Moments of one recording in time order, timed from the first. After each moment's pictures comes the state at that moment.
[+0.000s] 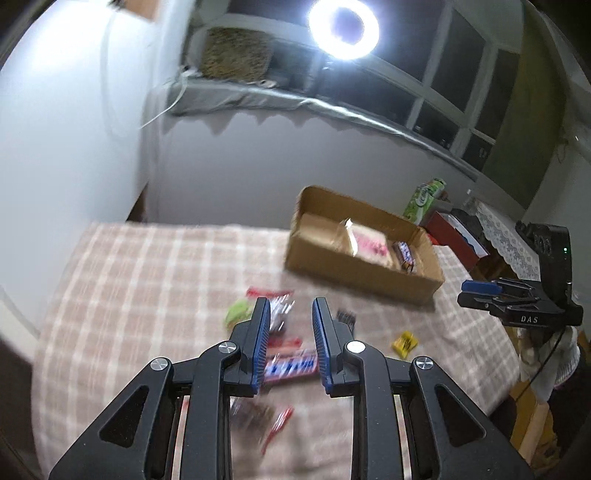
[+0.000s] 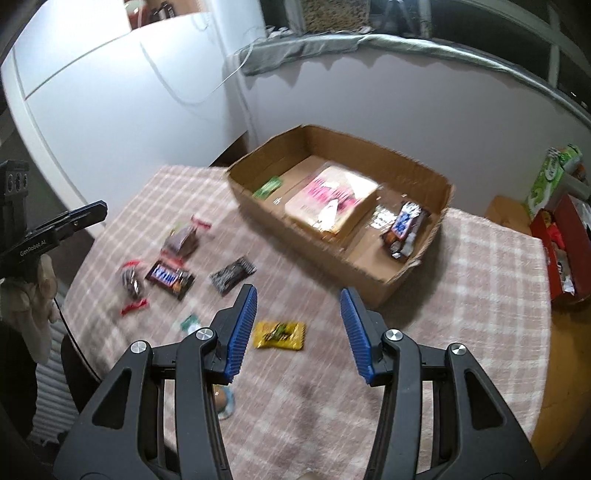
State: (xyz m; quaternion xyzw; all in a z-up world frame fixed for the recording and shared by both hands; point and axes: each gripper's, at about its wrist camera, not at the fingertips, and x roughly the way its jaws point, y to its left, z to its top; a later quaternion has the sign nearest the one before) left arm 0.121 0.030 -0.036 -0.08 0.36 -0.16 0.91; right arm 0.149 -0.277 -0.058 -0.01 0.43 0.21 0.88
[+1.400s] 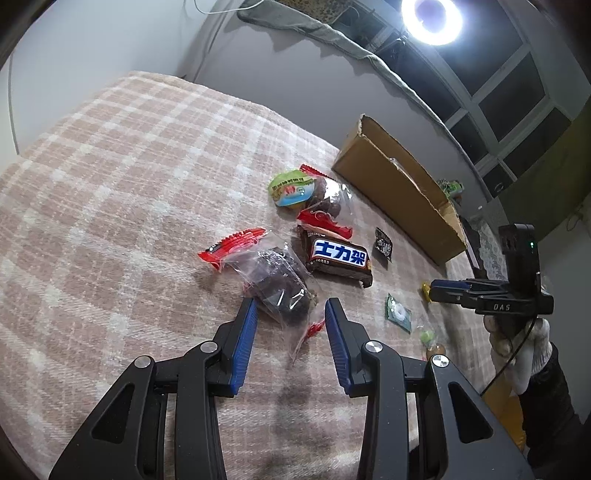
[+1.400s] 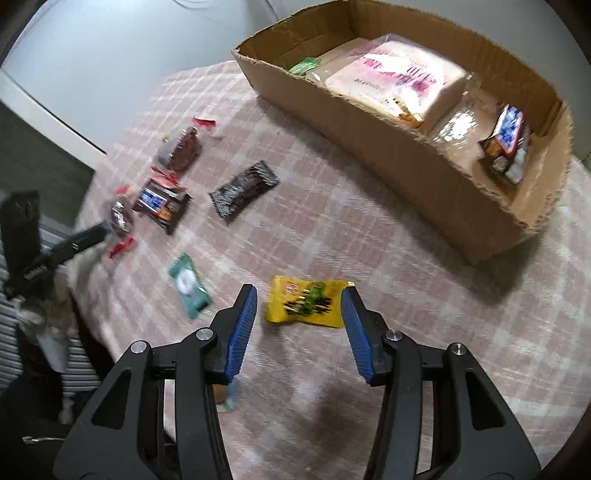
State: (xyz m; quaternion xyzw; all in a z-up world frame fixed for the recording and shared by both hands) left arm 0.092 0.066 -0.130 -0.21 0.46 -0.15 0.85; right arm 0.187 -0.237 -0.145 -0.03 0.58 0.27 0.77
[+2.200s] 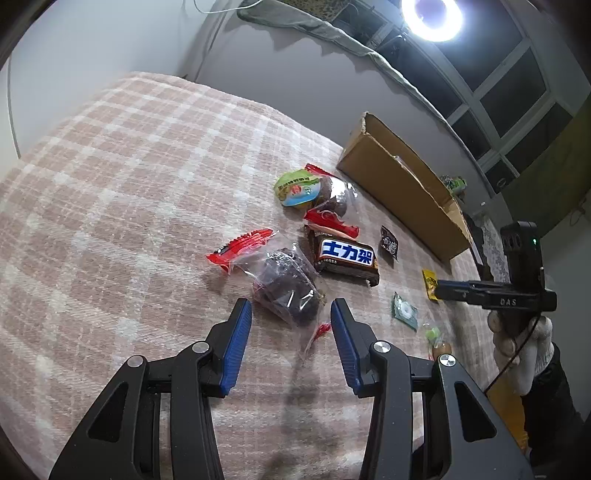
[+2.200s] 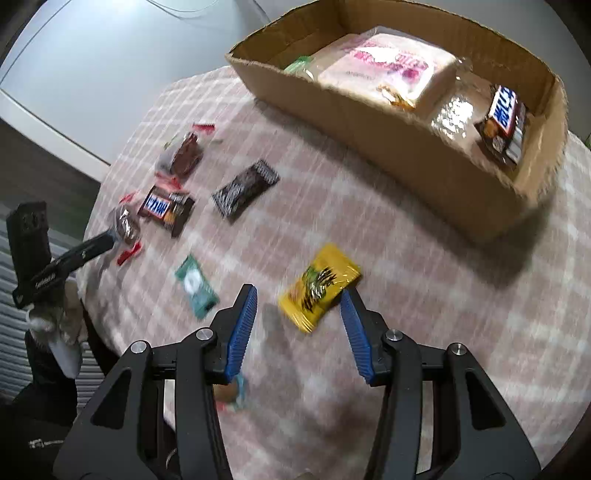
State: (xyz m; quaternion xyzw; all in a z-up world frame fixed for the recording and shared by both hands) left arm 0.095 0.071 -0.131 -0.21 0.46 -0.14 0.85; right arm 0.189 -0.241 -0.150 0.02 0.58 0.27 0.77
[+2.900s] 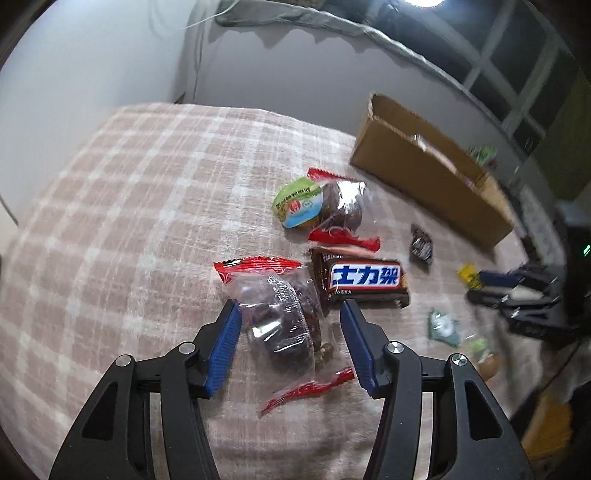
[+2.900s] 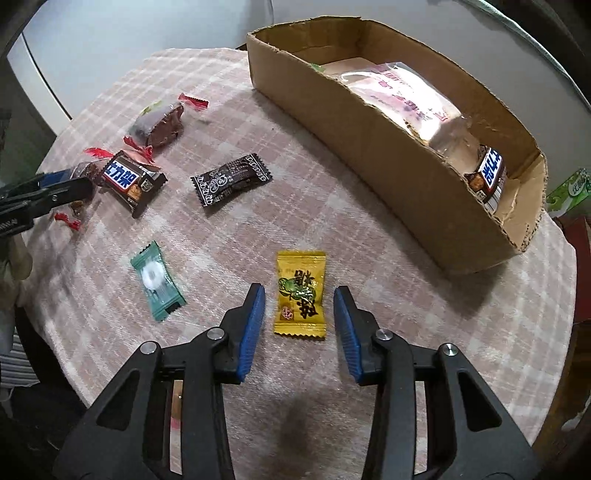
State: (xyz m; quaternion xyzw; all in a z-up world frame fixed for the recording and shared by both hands) left arm 0.128 0.030 -0.132 -0.08 0.47 -0.09 0.87; right arm 0.172 -0.199 -0.151 -0.14 0.54 0.20 0.80
